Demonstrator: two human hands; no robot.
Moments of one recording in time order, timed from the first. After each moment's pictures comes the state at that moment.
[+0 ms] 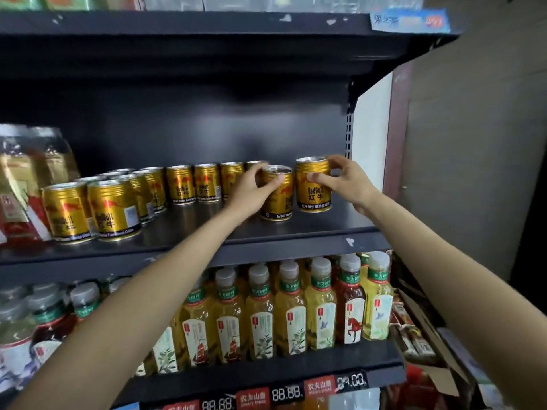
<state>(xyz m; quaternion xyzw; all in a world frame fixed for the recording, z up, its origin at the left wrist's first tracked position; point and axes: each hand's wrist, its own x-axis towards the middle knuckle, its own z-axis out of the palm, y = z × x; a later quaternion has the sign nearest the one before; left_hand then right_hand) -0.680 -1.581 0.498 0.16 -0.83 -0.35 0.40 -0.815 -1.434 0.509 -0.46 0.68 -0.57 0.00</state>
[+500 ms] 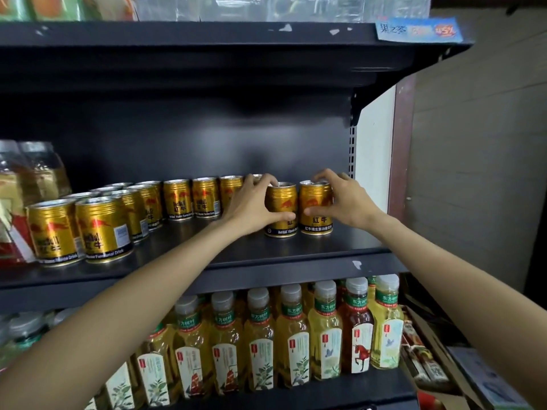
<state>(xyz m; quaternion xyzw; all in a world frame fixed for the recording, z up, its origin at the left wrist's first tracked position) -0.689 -1.595 0.506 0.18 -0.92 -0.04 0.35 -0.838 -1.450 0.503 -0.53 0.75 -0.34 -0.19</state>
